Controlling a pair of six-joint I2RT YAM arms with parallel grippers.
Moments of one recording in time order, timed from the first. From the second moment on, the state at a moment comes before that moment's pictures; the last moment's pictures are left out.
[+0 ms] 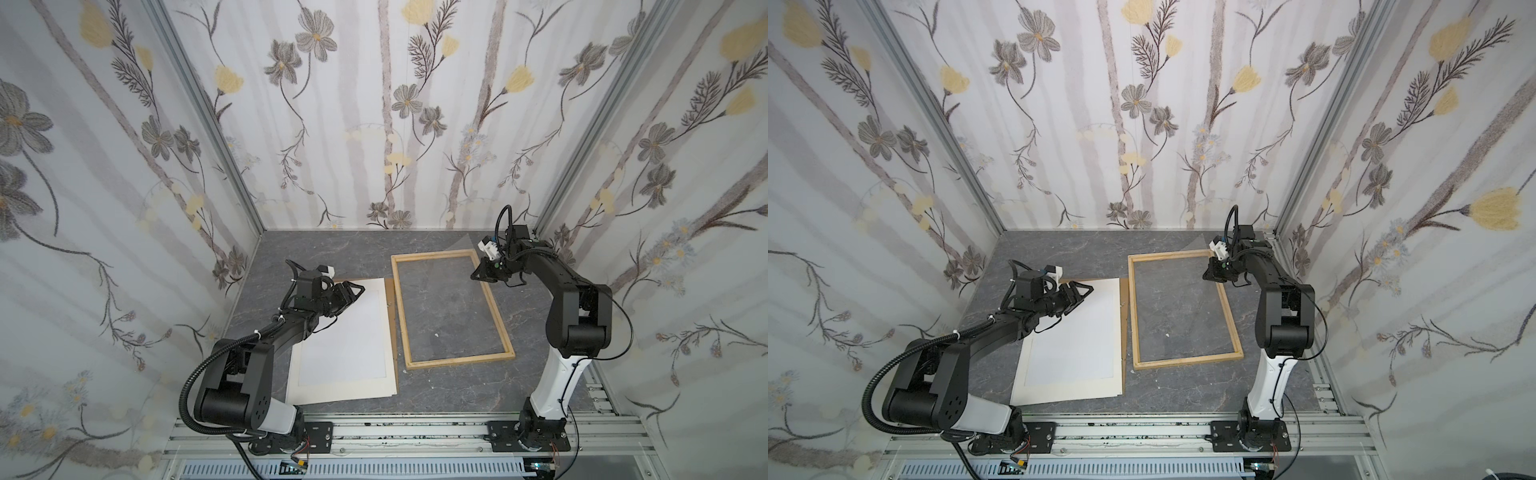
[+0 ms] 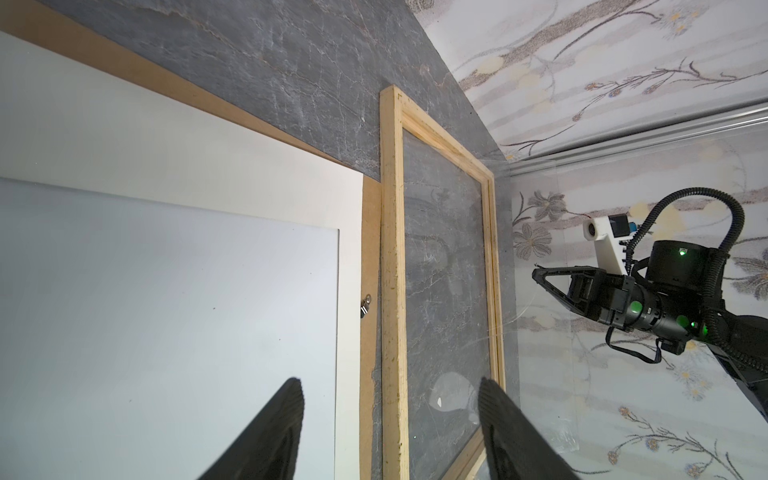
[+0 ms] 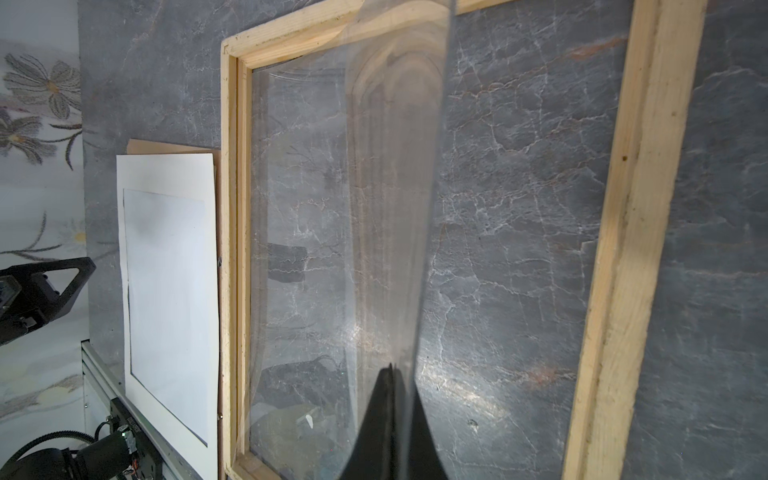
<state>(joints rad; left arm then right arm) -0.18 1.47 0.68 0.21 0.57 -0.82 0.00 1.96 1.55 -0.82 -0.57 -0.02</state>
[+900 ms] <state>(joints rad) -0.38 1.99 1.17 0.09 0.49 -0.81 -0.03 1.75 1.16 -0.51 -0.73 0.07</state>
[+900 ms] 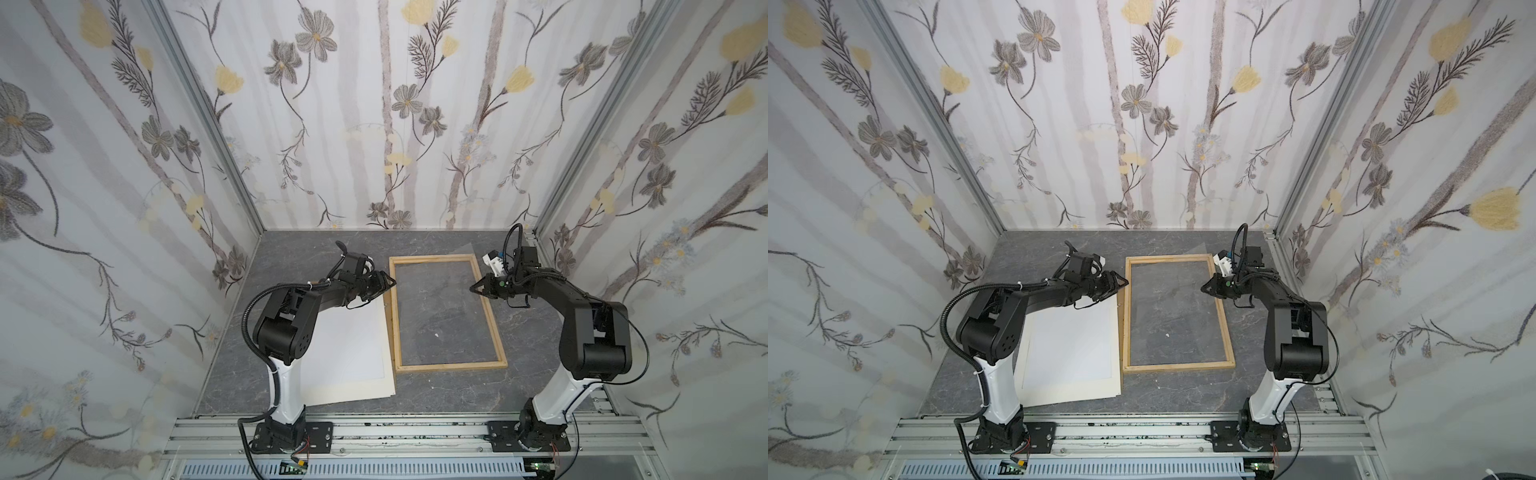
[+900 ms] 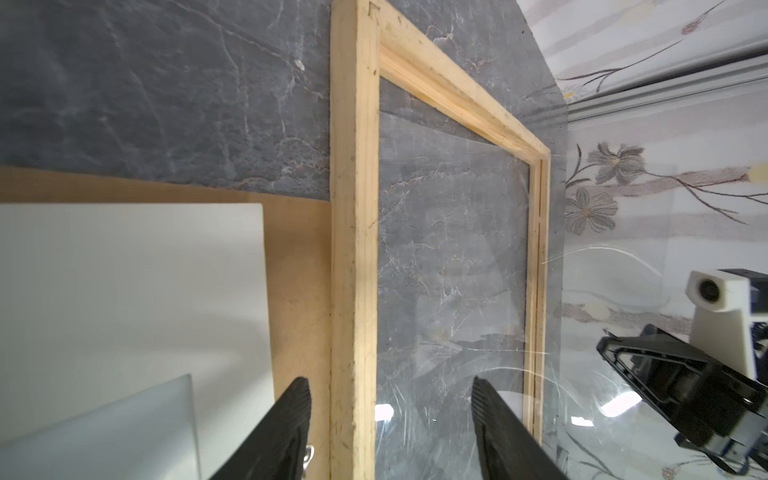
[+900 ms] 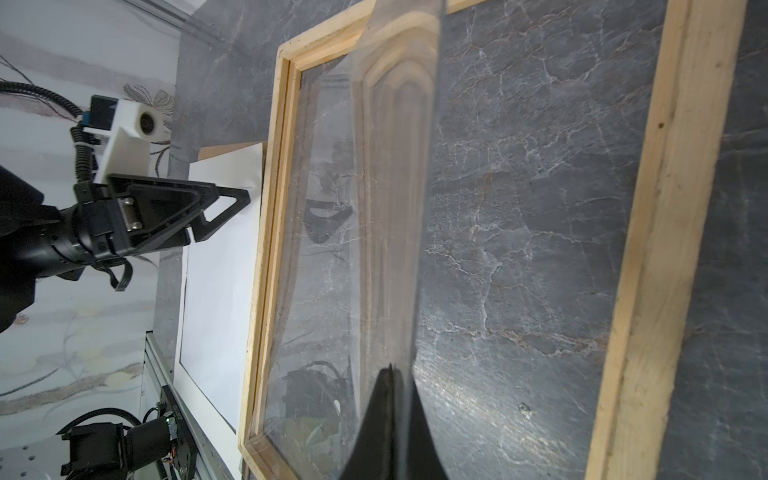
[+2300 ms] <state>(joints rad) -0.34 1.84 1.15 0.00 0.43 -0.79 -0.03 1.65 1.11 -0.19 -1.06 0.36</state>
